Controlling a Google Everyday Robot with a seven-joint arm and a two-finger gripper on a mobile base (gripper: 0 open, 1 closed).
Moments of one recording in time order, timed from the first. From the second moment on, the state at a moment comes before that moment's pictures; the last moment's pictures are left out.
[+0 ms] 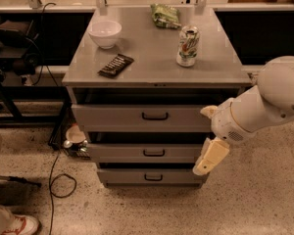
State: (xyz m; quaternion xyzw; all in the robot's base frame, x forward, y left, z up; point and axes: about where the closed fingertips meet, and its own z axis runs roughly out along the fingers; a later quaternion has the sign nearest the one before) arm 0.467 -0.141 0.775 -0.59 0.76 0.10 0.24
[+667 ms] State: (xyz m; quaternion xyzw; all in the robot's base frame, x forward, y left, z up) arm 0.465 -0.160 0.733 -0.59 0.77 0.10 0.21
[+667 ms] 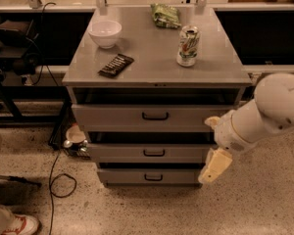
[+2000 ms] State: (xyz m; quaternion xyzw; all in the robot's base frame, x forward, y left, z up) arm 0.461 -0.221 0.564 -0.57 0.79 0.12 0.19
